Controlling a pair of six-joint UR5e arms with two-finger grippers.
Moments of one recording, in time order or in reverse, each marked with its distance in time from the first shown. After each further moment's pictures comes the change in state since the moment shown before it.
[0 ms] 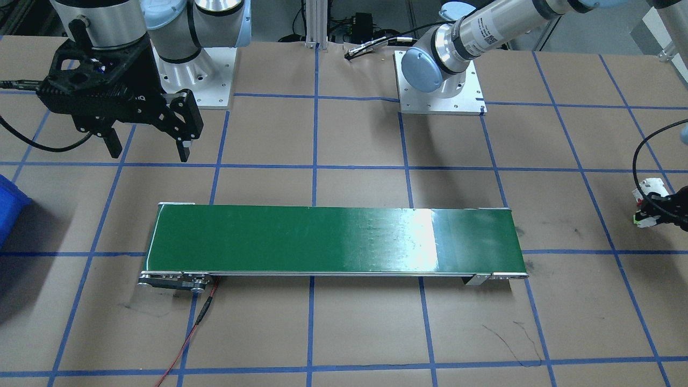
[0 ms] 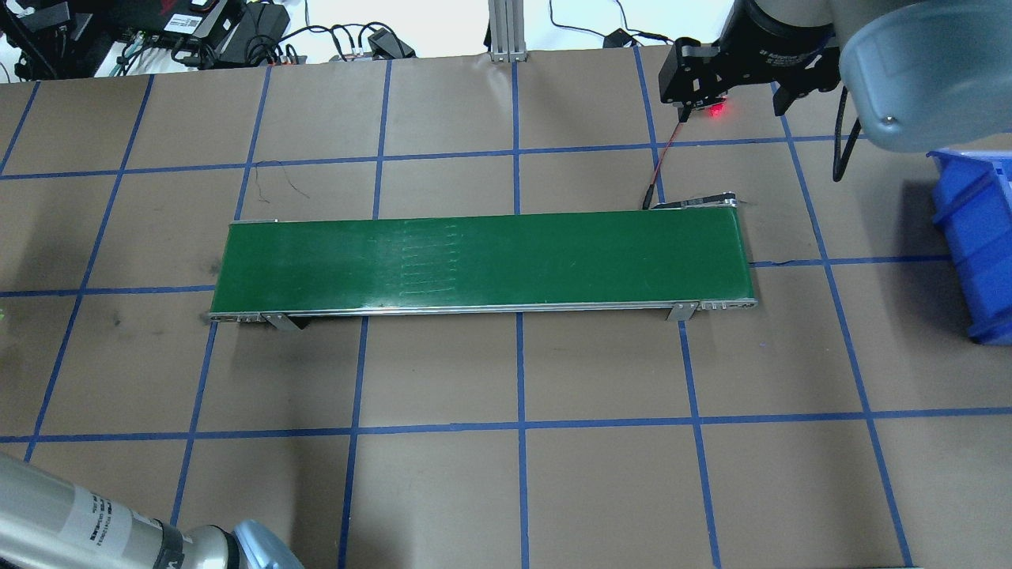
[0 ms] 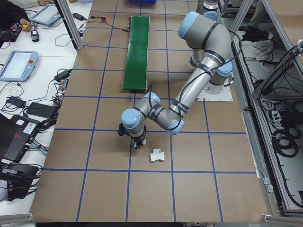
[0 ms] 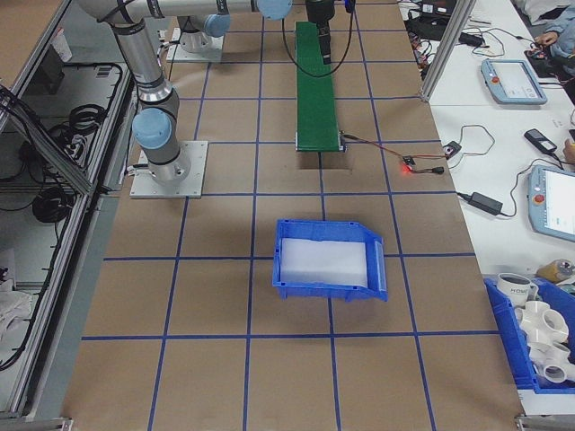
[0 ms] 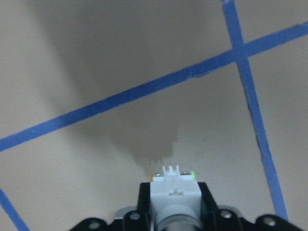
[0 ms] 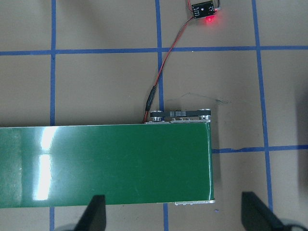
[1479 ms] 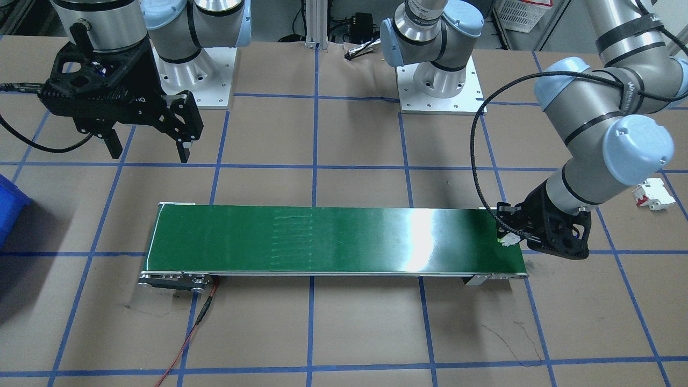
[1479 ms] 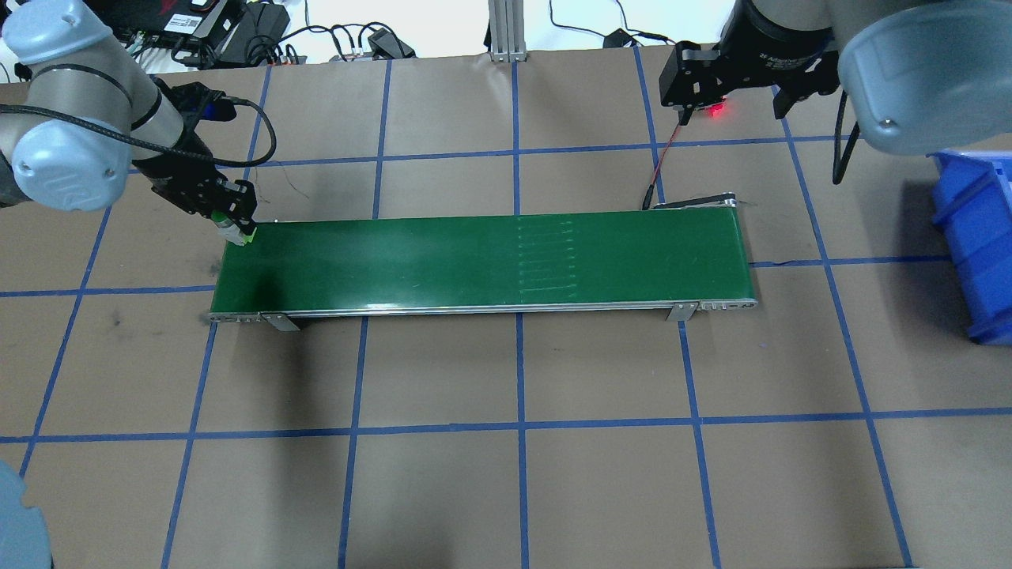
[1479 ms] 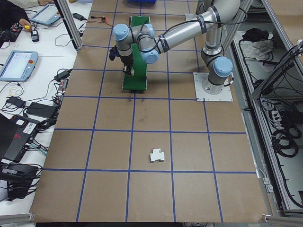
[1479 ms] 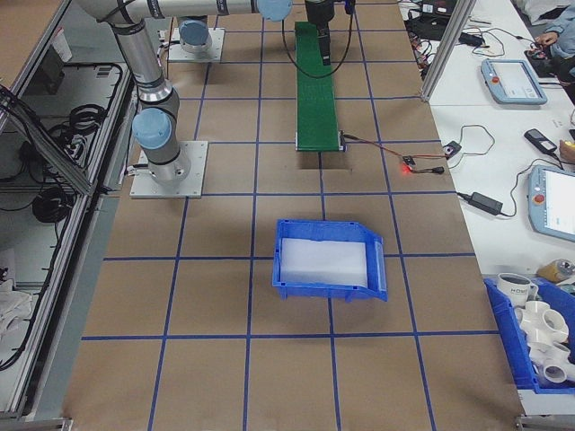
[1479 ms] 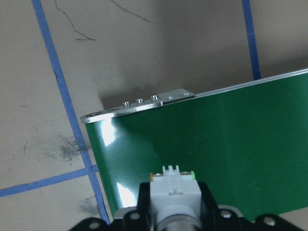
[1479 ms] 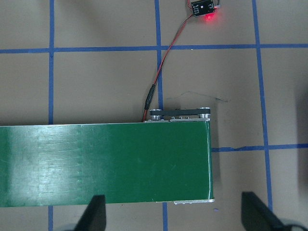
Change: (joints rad) left arm -0.620 0.289 -0.187 -0.093 -0.135 -0.752; right arm -0.001 0.000 0.006 -0.001 -0.001 -0.001
